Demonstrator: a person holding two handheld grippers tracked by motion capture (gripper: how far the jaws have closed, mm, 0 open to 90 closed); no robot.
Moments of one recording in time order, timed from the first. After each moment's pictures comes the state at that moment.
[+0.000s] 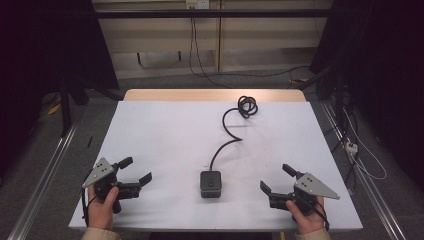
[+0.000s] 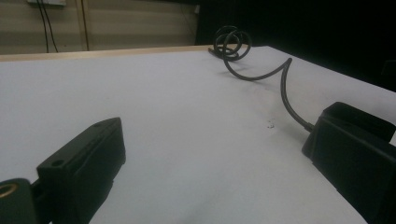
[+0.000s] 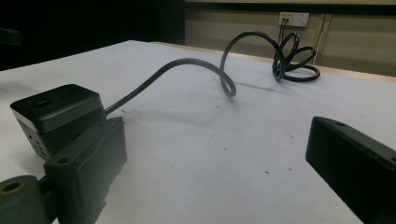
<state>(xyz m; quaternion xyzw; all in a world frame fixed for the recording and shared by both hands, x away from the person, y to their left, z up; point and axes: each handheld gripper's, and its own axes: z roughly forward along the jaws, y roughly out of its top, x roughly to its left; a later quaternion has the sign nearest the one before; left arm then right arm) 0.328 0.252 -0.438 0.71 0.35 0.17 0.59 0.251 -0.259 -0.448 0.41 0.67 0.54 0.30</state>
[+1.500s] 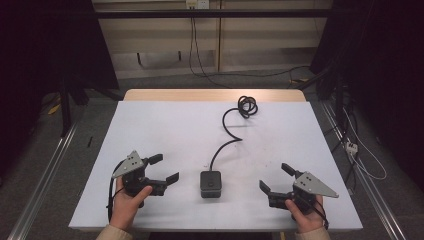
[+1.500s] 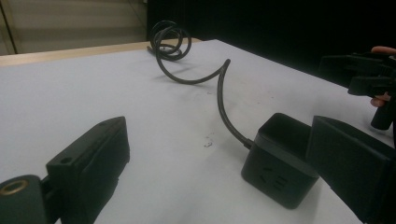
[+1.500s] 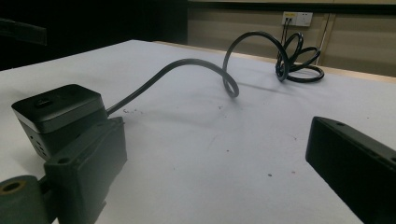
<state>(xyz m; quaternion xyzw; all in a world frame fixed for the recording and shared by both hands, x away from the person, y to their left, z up) 0.338 0.185 -0.427 0.74 0.29 0.10 0.60 0.254 -0.259 -0.447 0.41 0.67 0.54 0.30</state>
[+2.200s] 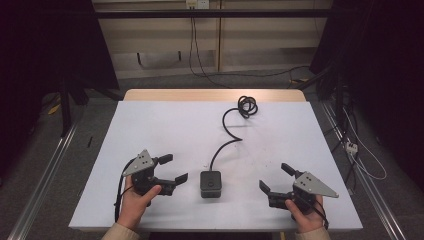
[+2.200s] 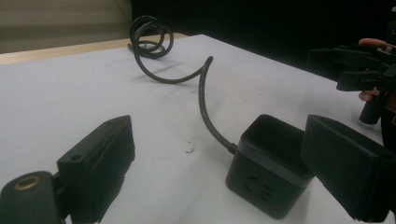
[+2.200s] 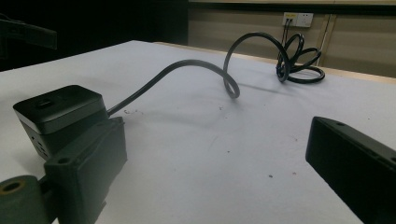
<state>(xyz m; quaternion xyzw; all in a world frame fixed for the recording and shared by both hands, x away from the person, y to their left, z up) 0.340 0.163 -0.427 0.75 0.27 0.09 0.59 0.254 -0.259 -0.447 0.41 0.67 0.54 0.30</state>
